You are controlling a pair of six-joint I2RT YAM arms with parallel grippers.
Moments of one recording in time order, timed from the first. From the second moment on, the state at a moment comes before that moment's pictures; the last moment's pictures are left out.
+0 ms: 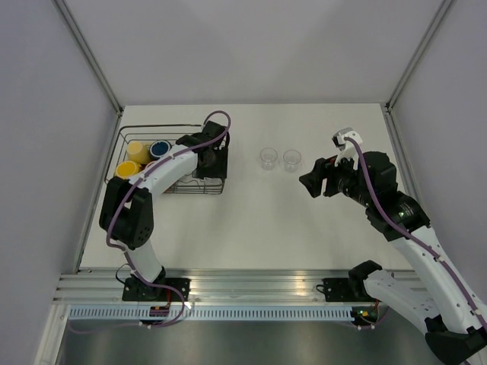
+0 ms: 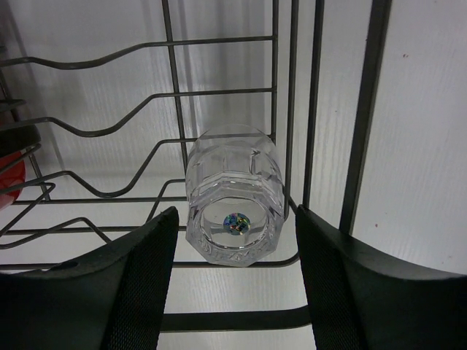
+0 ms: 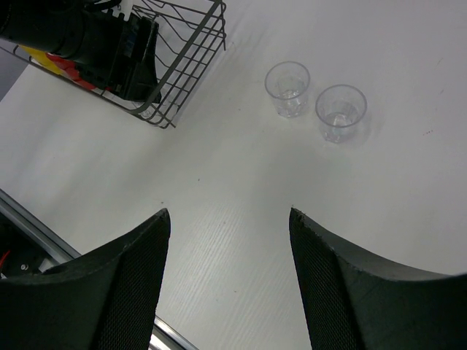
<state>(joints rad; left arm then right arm) -0.48 1.75 1.39 -0.76 -0.18 -0.39 0.45 0.84 1.02 -0.55 -0.16 0.21</state>
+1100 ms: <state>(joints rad) -0.49 1.81 1.43 -0.81 -0.20 -0.37 0.45 0.80 1.02 -0.56 -0.19 0.21</state>
